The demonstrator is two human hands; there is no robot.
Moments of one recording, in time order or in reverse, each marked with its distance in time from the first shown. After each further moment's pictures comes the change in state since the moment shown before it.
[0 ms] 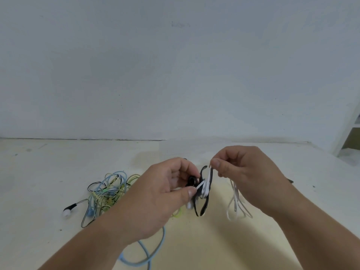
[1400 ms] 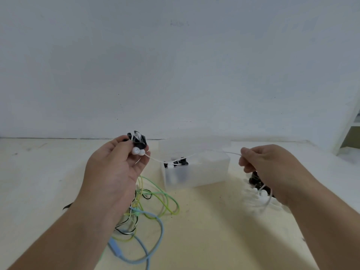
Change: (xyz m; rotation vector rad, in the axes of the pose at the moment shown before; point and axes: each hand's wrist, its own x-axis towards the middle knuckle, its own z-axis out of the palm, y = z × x) left_hand 0.019 0.002 -0.035 -0.699 0.742 0.014; right_hand 0.006 0.012 -0.028 -0.079 0.166 0.396
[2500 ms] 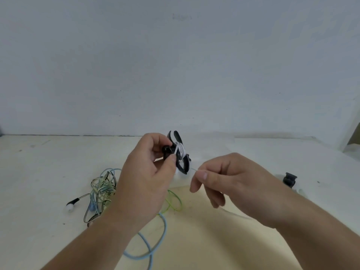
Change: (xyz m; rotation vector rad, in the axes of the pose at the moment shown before) left_hand -0.034 -0.018 0.009 0.766 -0.282 0.360; right_hand -0.037 -0.019 0.033 0.118 -0.604 -0.405
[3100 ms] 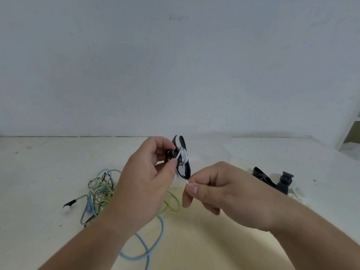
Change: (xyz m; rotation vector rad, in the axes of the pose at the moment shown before) left_hand -0.001 -0.001 0.000 -0.001 -0.115 0.030; right_hand 0.001 0.006 0.003 -0.068 -0.117 -0.063
